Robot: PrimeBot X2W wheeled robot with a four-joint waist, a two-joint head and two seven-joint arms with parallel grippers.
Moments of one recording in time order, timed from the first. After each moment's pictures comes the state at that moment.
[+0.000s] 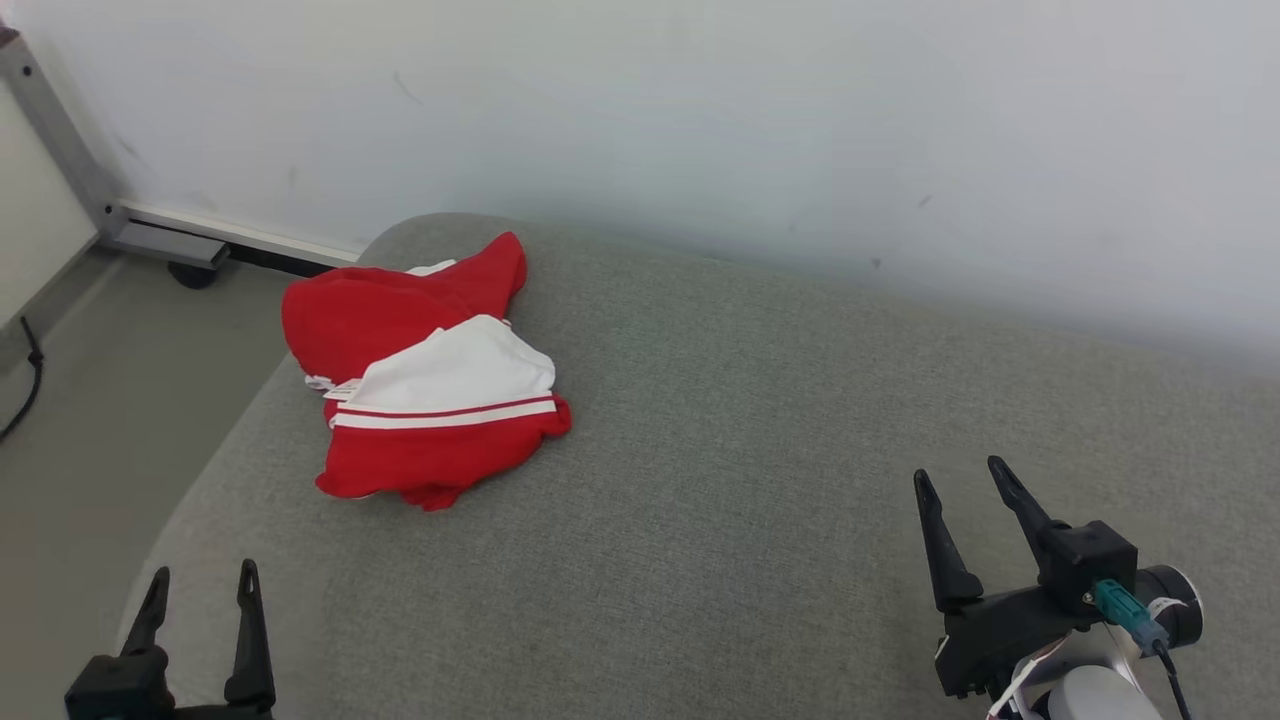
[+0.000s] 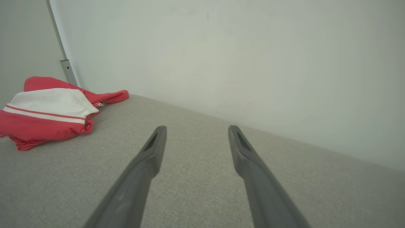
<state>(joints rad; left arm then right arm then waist) -0.03 0.19 -0.07 0.27 -0.09 0.07 -0.22 -0.17 -0.14 0.17 0.38 0.23 -0.02 -0.26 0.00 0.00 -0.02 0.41</state>
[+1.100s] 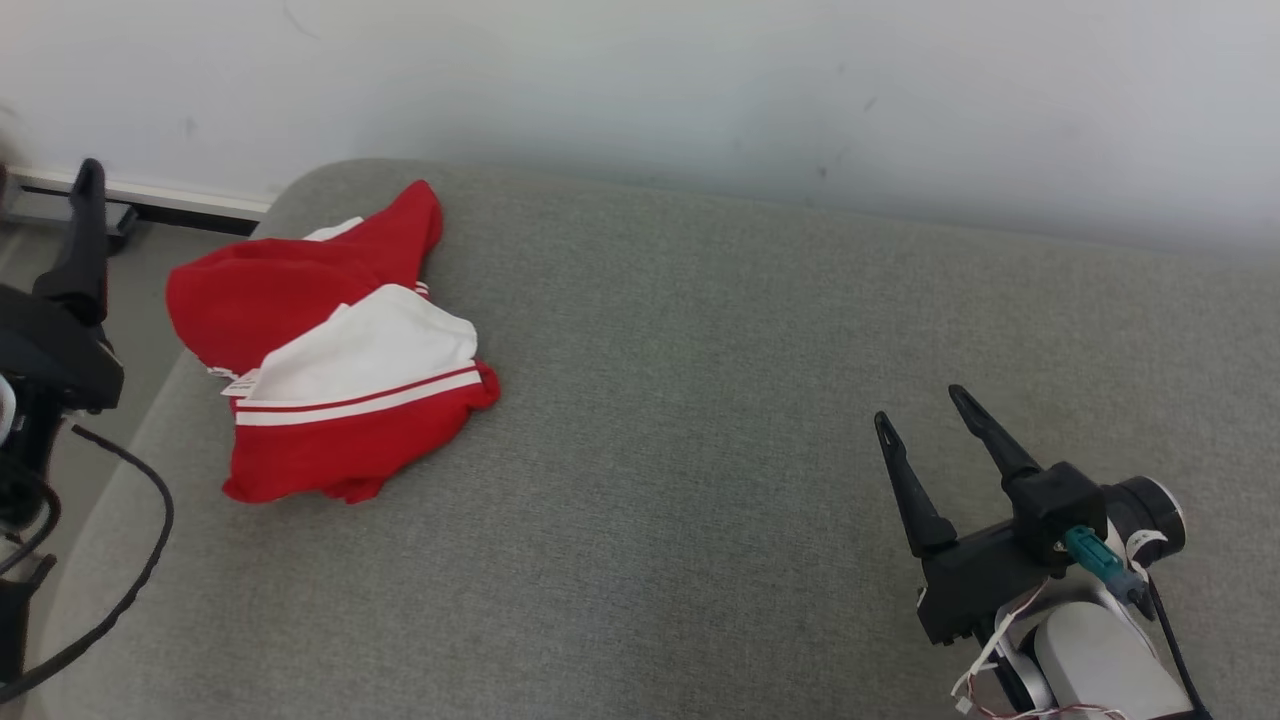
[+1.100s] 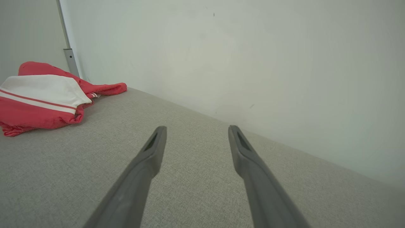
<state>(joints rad) -0.68 0.40 -0.09 0.45 -0.36 -0.13 0.09 -0.26 -0.17 0.23 0.35 0.15 0.02 -0.25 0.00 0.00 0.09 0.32</state>
